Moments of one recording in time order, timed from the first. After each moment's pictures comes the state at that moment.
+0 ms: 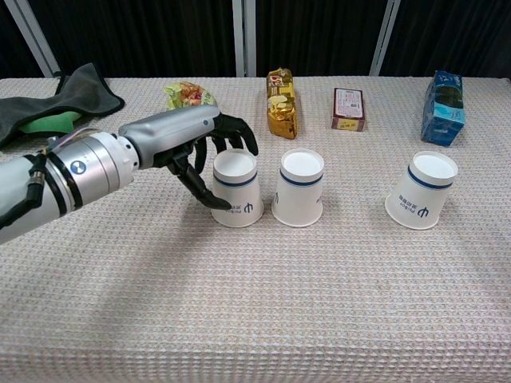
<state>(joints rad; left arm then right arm) -0.78 -1.75 -0.16 -1.38 1.29 0.93 0.08 0.11 -1.21 0.04 -1.44 -1.62 1.55 0.18</state>
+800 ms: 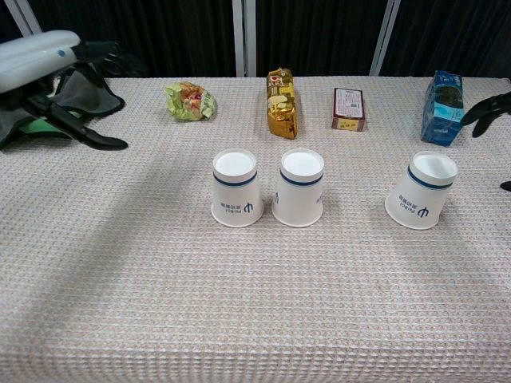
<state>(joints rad) -0.58 -1.44 -0.12 -1.64 1.31 1.21 0.19 0.37 -1.23 0.08 -1.60 -1.52 1.09 -0.18</state>
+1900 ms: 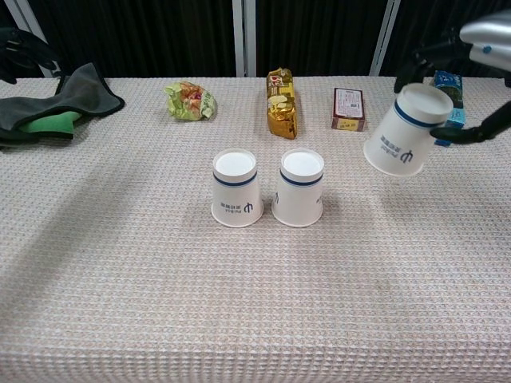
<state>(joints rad) -0.44 -1.28 -0.08 -1.72 1.36 1.27 0.09 0.53 -1.18 0.12 -1.77 -1.56 1.09 -0.28</state>
